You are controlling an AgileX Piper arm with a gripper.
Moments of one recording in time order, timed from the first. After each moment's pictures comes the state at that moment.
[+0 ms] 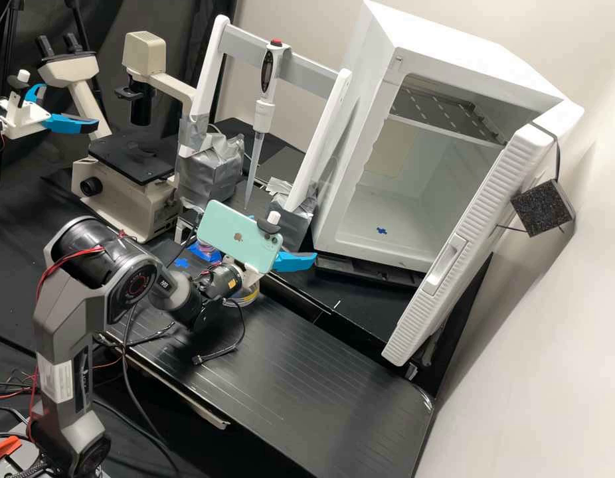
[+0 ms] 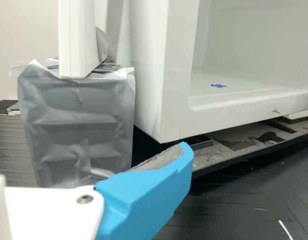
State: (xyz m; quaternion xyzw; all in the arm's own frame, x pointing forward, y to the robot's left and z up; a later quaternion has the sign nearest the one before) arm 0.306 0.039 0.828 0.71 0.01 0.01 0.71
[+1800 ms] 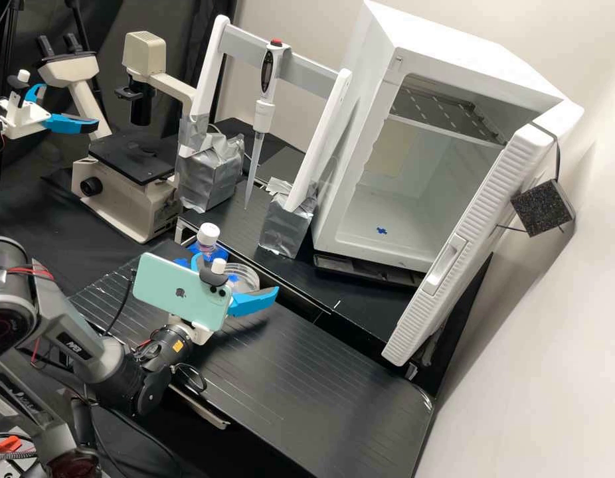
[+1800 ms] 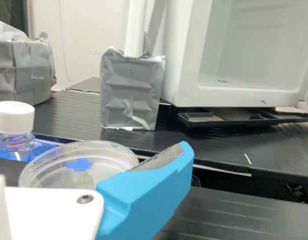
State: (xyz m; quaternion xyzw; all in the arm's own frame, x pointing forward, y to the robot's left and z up) arm 0.163 0.006 0.829 0.68 0.08 0.03 0.73
